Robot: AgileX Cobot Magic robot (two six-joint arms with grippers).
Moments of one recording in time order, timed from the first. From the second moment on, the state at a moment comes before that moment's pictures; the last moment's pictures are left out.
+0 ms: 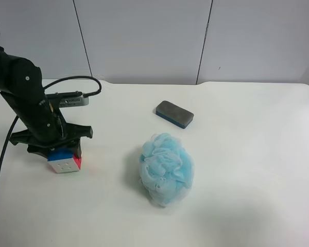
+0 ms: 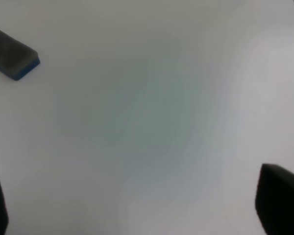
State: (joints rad) left arm -0.36 1.77 -0.89 -0.04 0.60 -0.41; right arm 0.03 0.00 -0.50 0.04 1.08 -0.01
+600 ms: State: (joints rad) left arm -0.36 1.48 -0.94 -0.32 0.69 0.18; right arm 0.03 0.00 -0.50 0.04 1.08 -0.01
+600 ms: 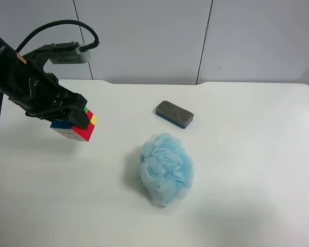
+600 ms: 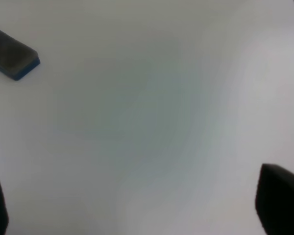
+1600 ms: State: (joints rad) left arm -0.74 1.47 -1.17 -0.36 0.89 0.64; right arm 0.03 0.00 -0.50 0.04 1.08 -0.01
